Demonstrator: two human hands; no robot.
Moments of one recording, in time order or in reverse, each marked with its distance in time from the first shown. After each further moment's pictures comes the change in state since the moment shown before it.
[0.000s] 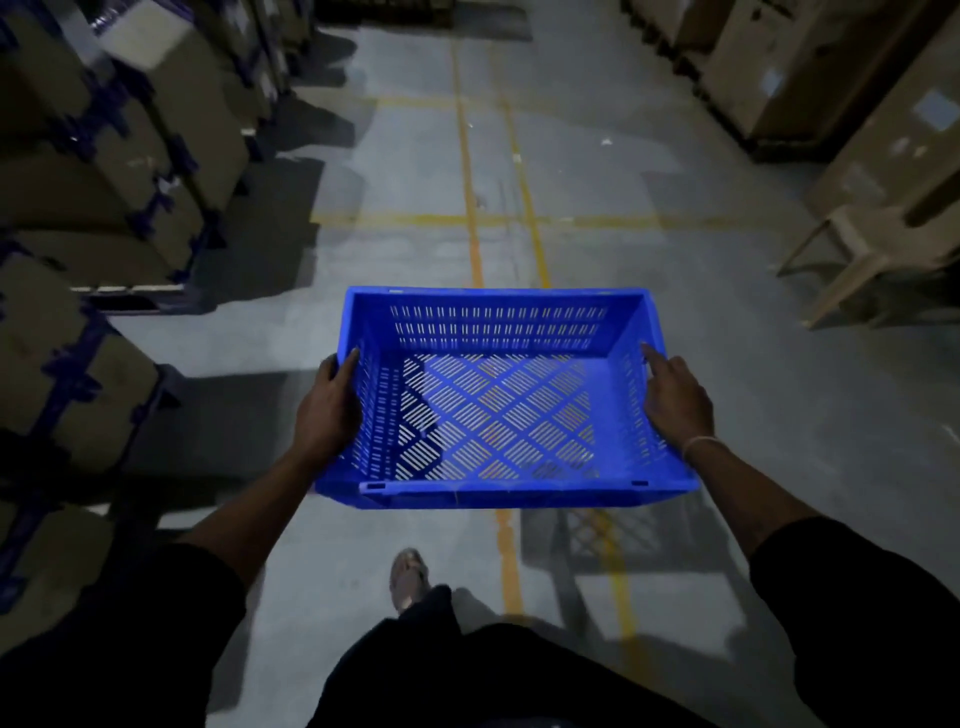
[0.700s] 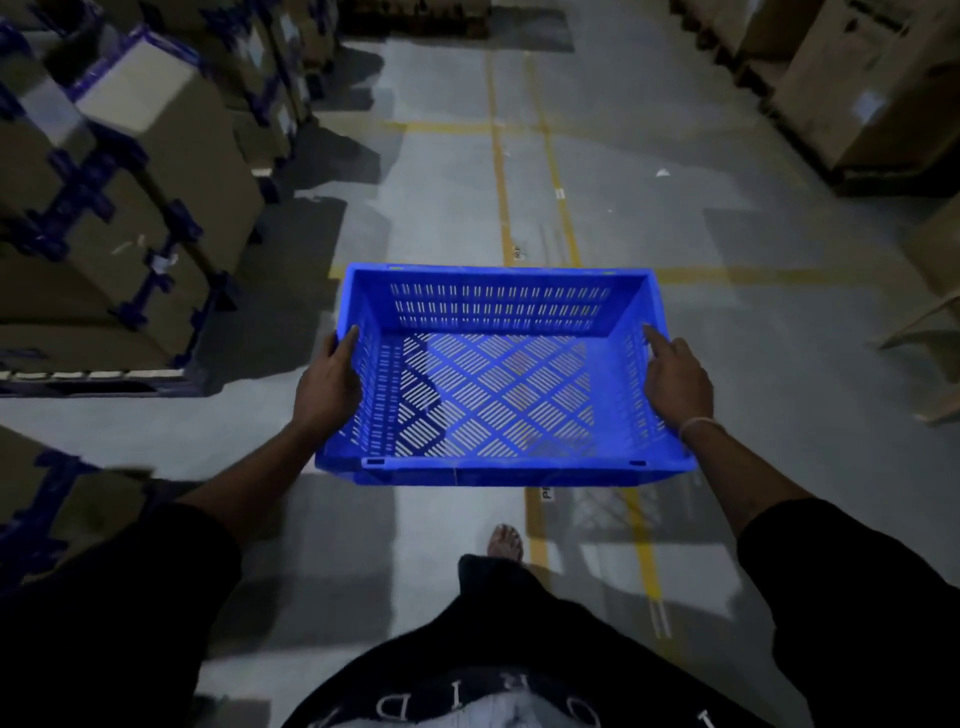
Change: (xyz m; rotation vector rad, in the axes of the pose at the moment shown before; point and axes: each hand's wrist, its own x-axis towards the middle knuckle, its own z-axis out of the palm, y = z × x) left_hand 0.482 -0.144 -0.039 0.088 0.044 -0.100; right_hand 0.493 -0.173 0.092 0.018 0.024 -0.051
